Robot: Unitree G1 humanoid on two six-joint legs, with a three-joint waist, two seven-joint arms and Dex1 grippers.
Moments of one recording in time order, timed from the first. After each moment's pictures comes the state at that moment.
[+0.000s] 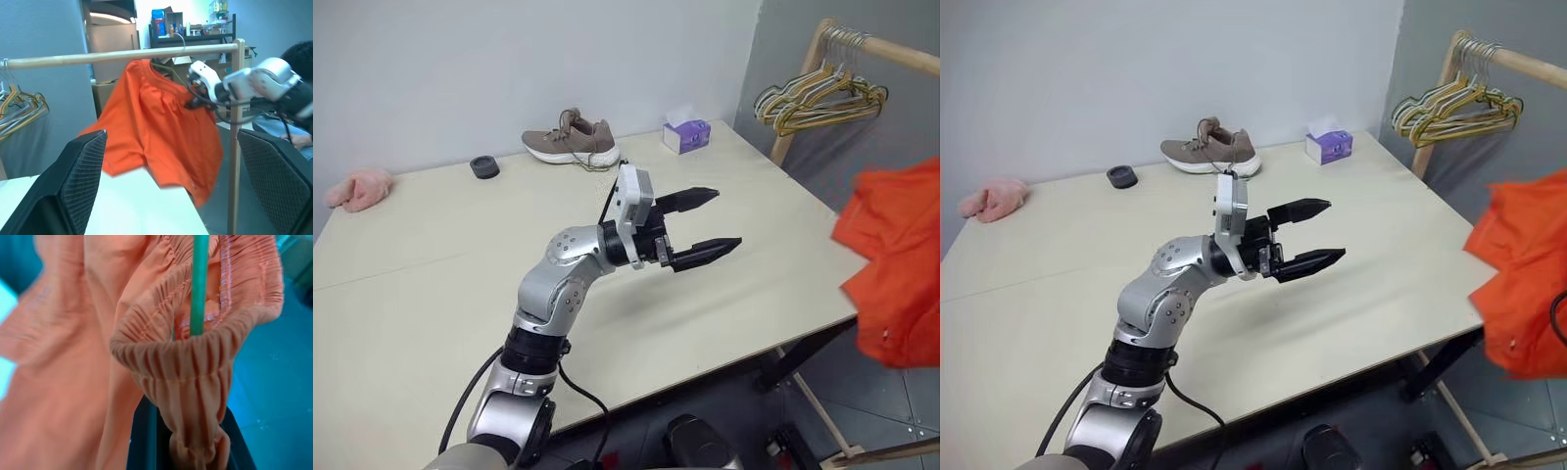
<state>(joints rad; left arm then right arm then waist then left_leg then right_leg) -0.60 0.19 -0.14 -0.14 -0.53 0.40 -0.94 -0.34 -0.94 -0.71 0.12 0.09 1.02 0.28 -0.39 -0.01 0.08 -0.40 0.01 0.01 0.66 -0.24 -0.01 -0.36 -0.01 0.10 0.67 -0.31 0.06</state>
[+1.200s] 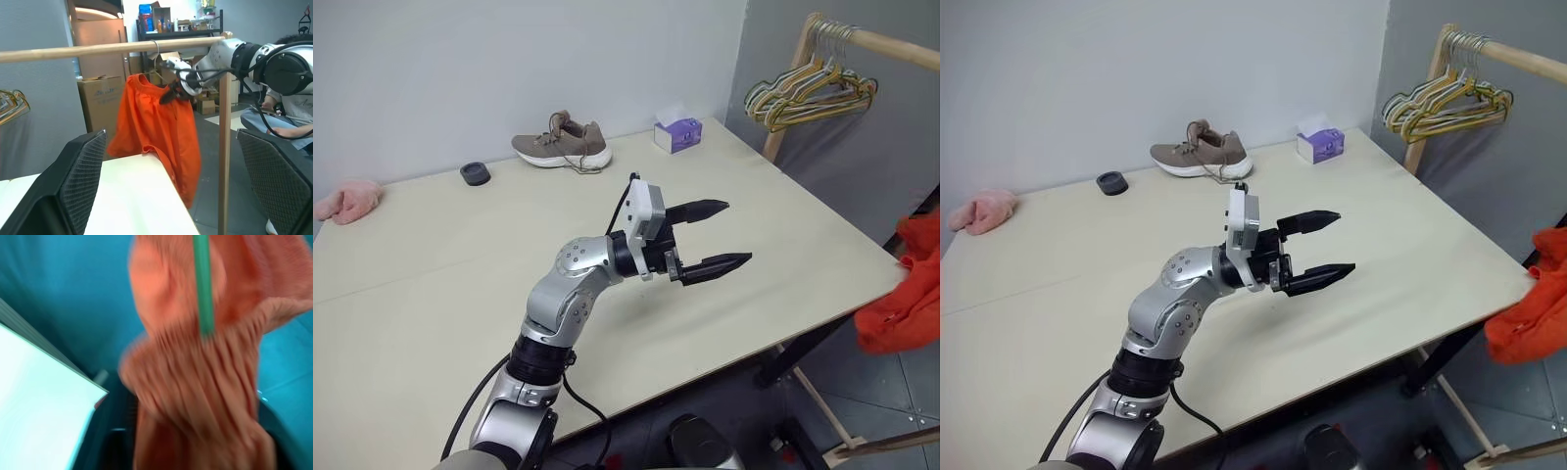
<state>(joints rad) -0.56 0.18 -0.19 -0.17 -0.51 0.36 -0.93 -0.88 -1.16 -0.54 0.96 0.21 0.87 0.29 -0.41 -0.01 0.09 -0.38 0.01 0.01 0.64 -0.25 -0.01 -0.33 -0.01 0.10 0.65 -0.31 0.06</state>
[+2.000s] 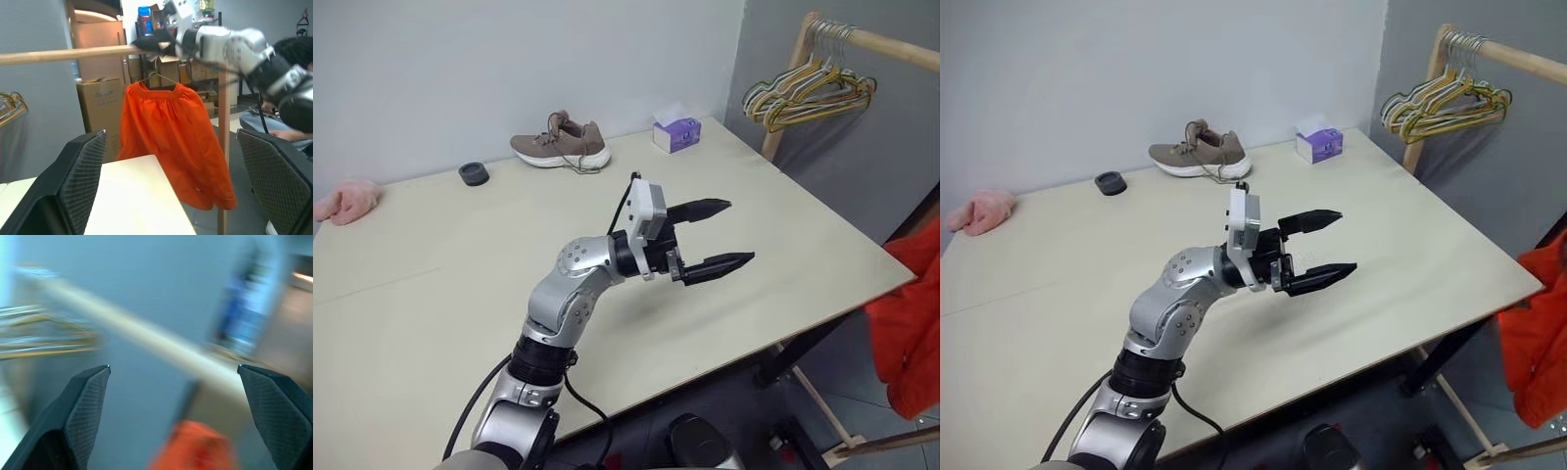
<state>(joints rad) -0.56 0.18 -0.19 -0.17 -0.51 0.37 -0.91 -0.45 -0.92 -0.52 -0.01 0.24 0.53 0.30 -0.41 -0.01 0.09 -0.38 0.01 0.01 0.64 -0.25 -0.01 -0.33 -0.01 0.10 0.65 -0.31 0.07</state>
